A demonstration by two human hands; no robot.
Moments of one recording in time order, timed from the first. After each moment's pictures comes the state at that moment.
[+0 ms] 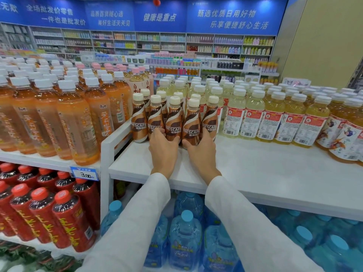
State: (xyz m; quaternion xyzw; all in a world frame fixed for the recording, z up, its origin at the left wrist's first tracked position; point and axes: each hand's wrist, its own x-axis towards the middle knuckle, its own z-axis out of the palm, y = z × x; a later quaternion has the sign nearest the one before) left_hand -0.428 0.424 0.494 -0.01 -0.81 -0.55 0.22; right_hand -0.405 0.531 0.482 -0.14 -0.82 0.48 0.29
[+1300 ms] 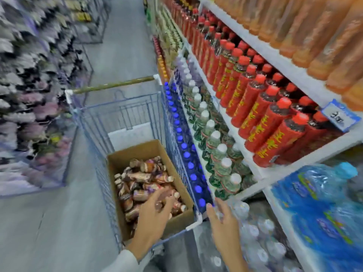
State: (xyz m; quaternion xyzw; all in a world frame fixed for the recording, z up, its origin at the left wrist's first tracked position) left_hand -0.006 0.126 0.248 0.44 -0.66 -0.57 0.22; right_hand -0.147 0.268 0.243 0.14 -0.83 0.47 -0.28
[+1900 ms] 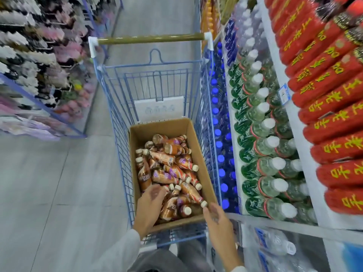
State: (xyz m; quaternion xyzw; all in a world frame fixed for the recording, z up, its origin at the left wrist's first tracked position) left_hand 0.030 0.009 0.147 0.64 -0.48 -0.60 0.11; right_hand -0.140 0.146 0.167 0.13 -0.85 0.26 -0.44
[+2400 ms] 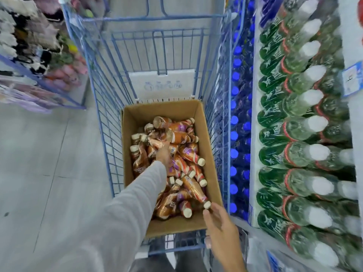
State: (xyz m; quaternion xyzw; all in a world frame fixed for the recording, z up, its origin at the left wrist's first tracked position) left_hand -0.095 -0.135 -0.010 0.69 -0.08 -0.71 0.12; right_hand -0.179 0.111 0.114 0.13 -0.84 0.20 -0.49
